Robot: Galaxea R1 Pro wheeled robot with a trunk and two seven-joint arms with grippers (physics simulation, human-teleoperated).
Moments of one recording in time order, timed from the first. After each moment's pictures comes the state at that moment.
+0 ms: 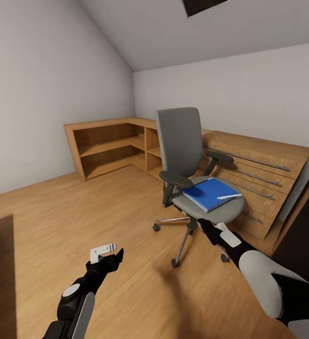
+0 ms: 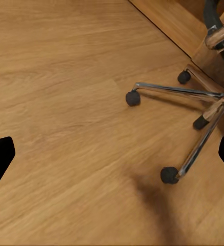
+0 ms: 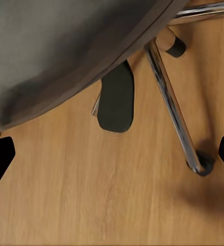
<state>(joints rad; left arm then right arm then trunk) -0.14 -0.15 -0.01 -1.52 0.19 0.45 0.09 -0.98 -0.05 -0.22 -0.17 -0.79 0.22 0.03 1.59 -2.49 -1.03</state>
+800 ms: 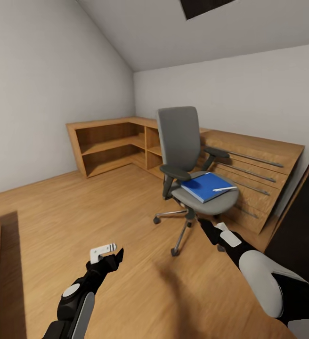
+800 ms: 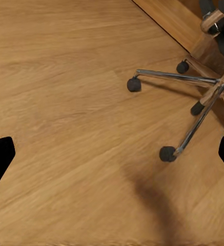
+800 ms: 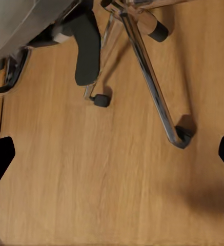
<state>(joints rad) -0.15 -0.15 -0.01 -1.52 0.19 0.45 0.09 -0.98 -0.05 -0.23 -0.17 -0.79 0.22 0.03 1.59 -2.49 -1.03</state>
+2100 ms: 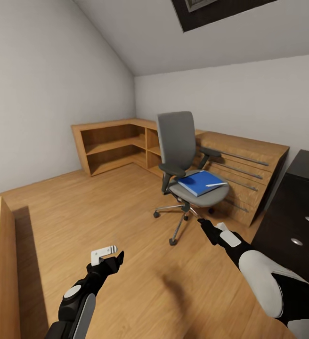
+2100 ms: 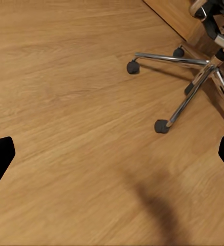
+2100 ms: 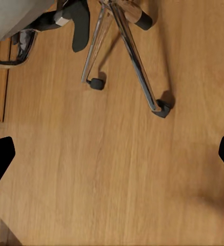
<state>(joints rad) -0.14 -0.15 -0.01 -1.49 0.19 0.45 0.09 -0.98 -0.05 -0.23 -0.17 -0.79 0.22 0.03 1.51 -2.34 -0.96</state>
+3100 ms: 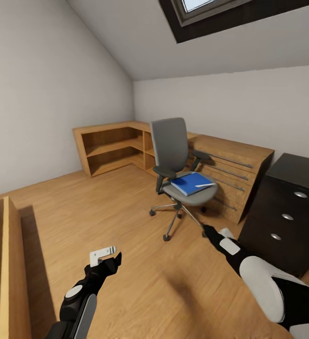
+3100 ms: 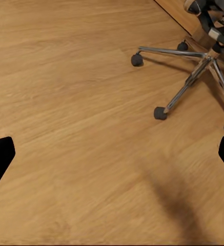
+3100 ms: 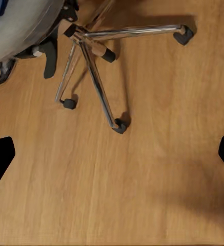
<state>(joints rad) -0.14 -0.15 -0.02 -1.49 0.19 0.45 0.17 -0.96 -0.05 -0.22 -0.11 -0.72 0.05 0.03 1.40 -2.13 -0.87</state>
